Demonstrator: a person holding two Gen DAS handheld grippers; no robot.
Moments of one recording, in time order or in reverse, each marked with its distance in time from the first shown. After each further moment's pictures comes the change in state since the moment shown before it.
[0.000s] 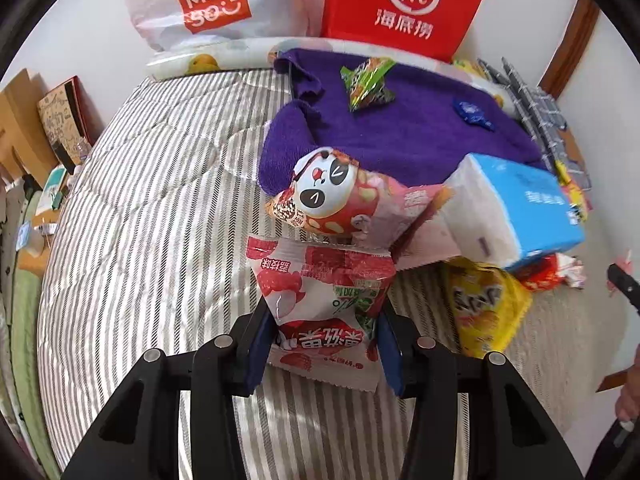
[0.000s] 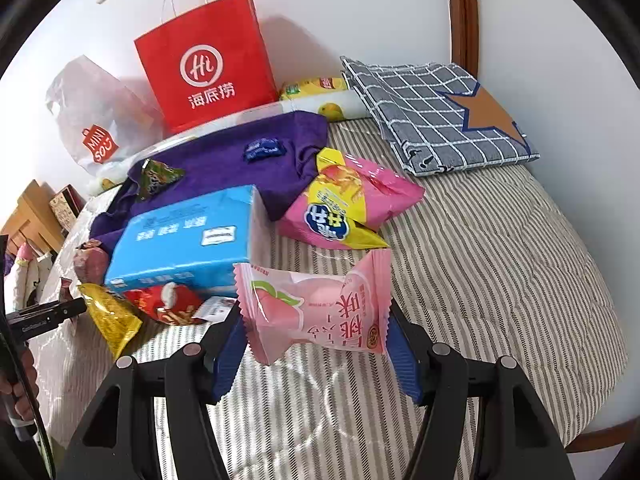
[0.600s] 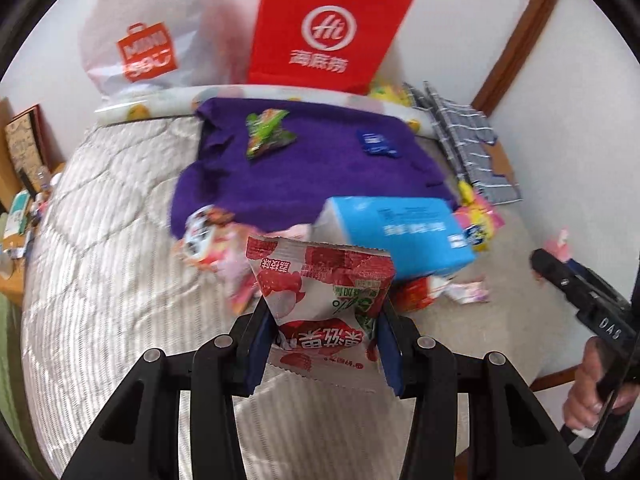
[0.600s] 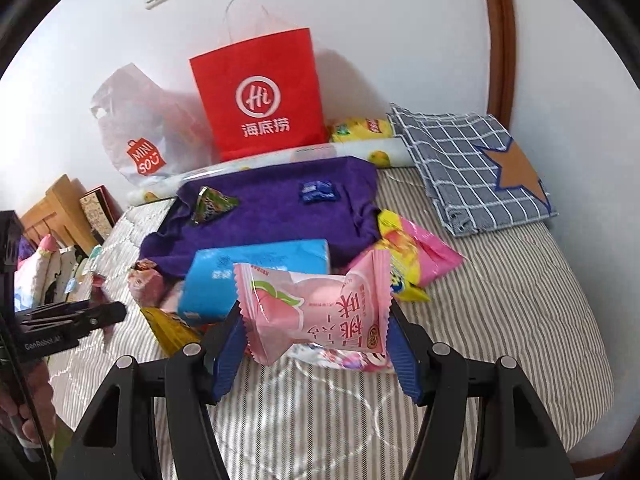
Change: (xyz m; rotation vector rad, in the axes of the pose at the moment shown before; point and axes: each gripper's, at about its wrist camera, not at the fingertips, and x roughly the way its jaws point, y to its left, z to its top) left arm -0.049 -0.070 0.022 0.043 -0.046 -0.188; right arm -0.036 0.053 0.041 -0.102 -0.059 0.066
